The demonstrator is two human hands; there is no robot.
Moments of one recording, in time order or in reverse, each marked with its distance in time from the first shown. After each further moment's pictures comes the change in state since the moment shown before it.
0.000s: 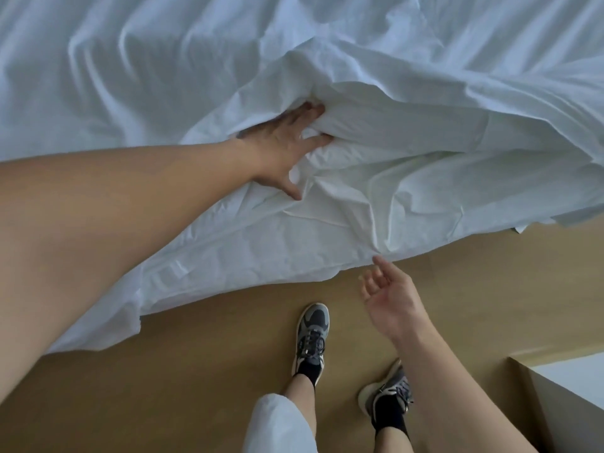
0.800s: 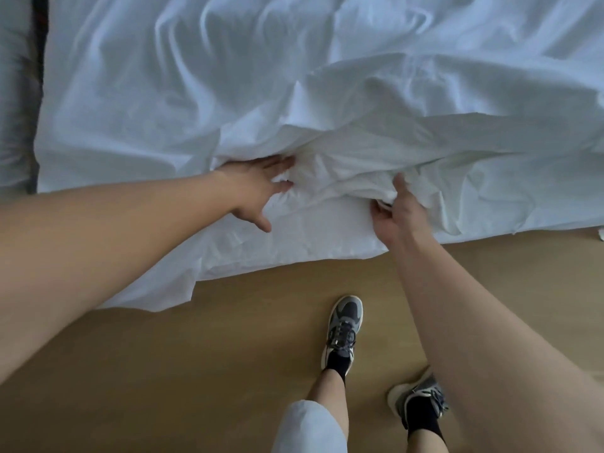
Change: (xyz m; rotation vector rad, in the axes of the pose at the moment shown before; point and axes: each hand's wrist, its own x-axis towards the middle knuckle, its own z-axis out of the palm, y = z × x) left_hand -0.140 -0.028 0.068 0.207 -0.426 -0.160; right_hand 0.031 0.020 0.122 0.146 -0.075 -0.191
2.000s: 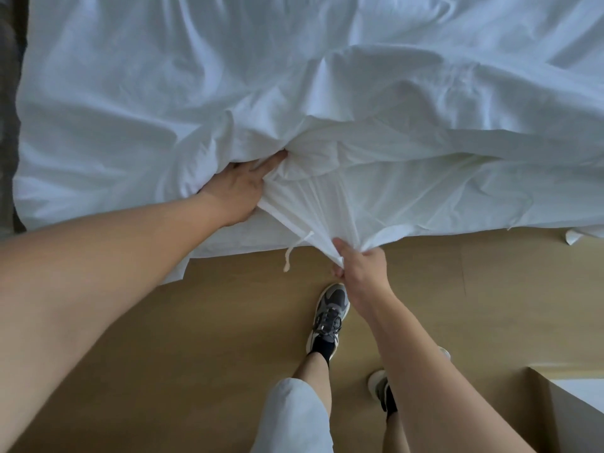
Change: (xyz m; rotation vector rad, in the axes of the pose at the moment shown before) left_hand -0.018 0.021 0.083 -0.111 0.386 -0.146; right_hand -0.062 0.080 -0.073 -0.803 -0.078 -0.014
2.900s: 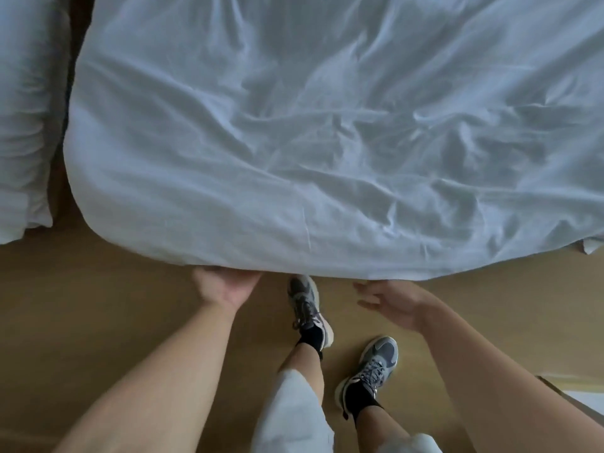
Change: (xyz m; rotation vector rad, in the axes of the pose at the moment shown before) left_hand -0.175 0.141 0.097 2.832 -0.490 0.515; right_hand -0.019 0.064 -0.092 -0.251 -0.488 0.284
